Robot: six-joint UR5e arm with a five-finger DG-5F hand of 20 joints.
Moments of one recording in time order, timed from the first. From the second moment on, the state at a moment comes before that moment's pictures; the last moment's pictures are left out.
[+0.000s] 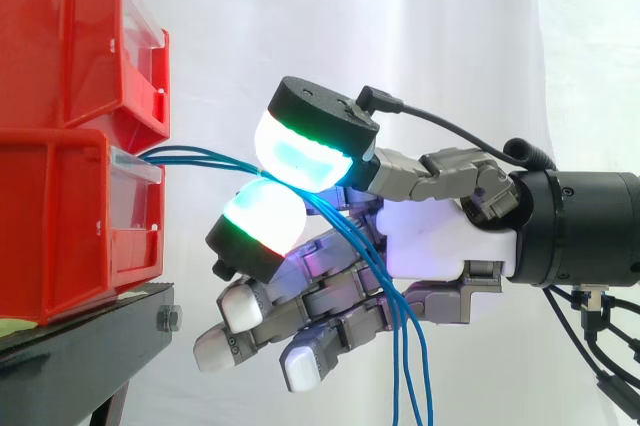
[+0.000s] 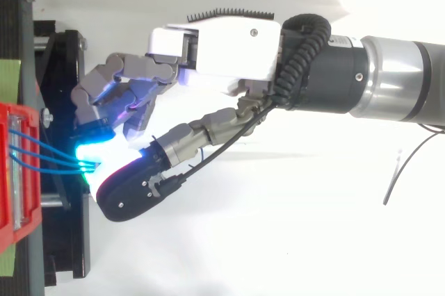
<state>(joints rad) 0.08 -2.38 -1.08 -2.78 -1.45 -0.19</state>
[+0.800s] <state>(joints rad) 0.08 -2.38 -1.08 -2.78 -1.46 -0.19</state>
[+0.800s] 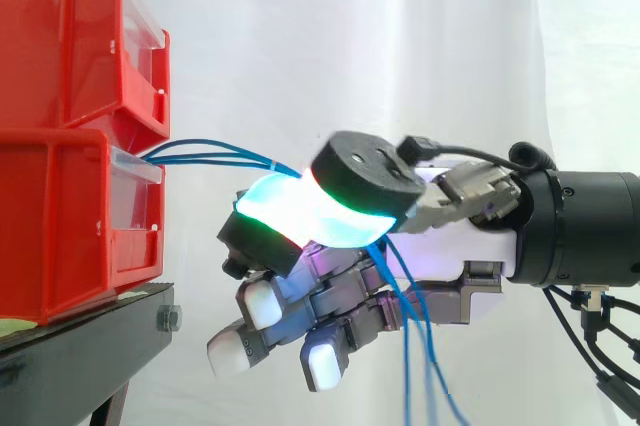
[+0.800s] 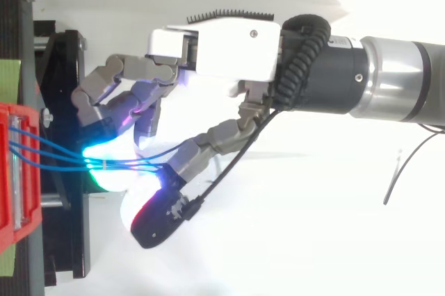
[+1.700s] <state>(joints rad) 0.08 -2.38 -1.08 -2.77 -1.46 -0.19</state>
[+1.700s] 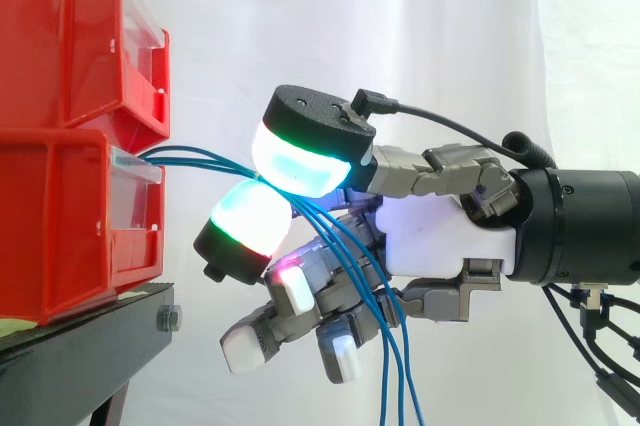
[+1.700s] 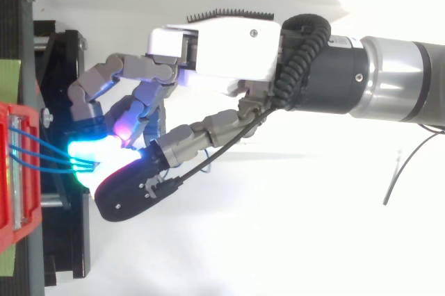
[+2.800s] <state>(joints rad) 0.08 -2.38 -1.08 -2.77 -1.45 -0.20</state>
